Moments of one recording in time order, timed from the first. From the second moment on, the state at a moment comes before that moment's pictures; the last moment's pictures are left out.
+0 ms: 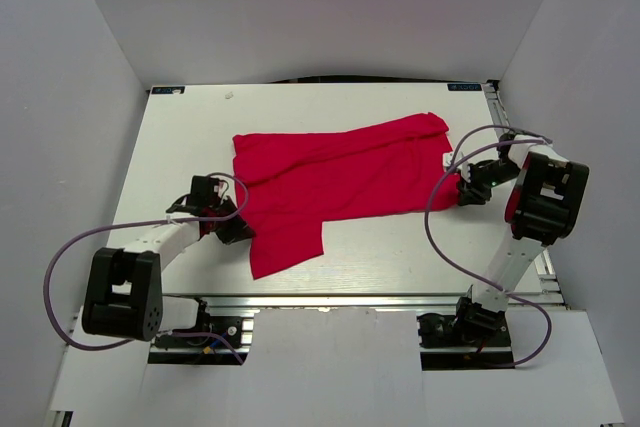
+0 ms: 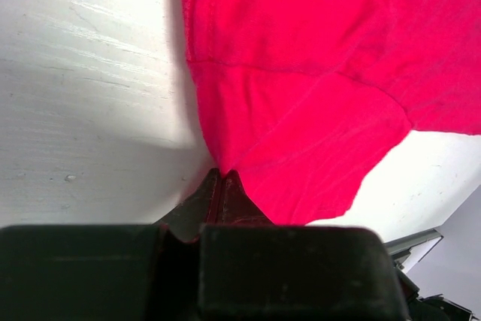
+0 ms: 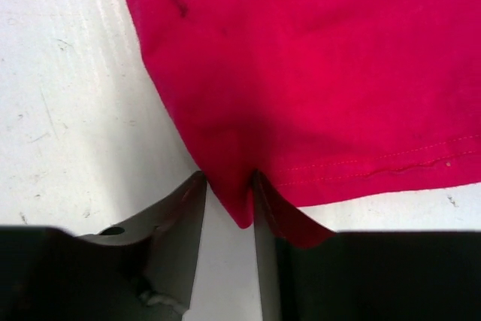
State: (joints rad) left arm -0.13 1.31 0.56 -0.32 0.30 -0.72; right arm -0.29 1.98 1.35 -1.05 -0.58 -1.78
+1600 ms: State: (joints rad) left arm 0.07 1.73 1.19 -0.10 0.50 -0.72; right arm -0.21 2.28 1.99 -0.69 -0.85 -0.94
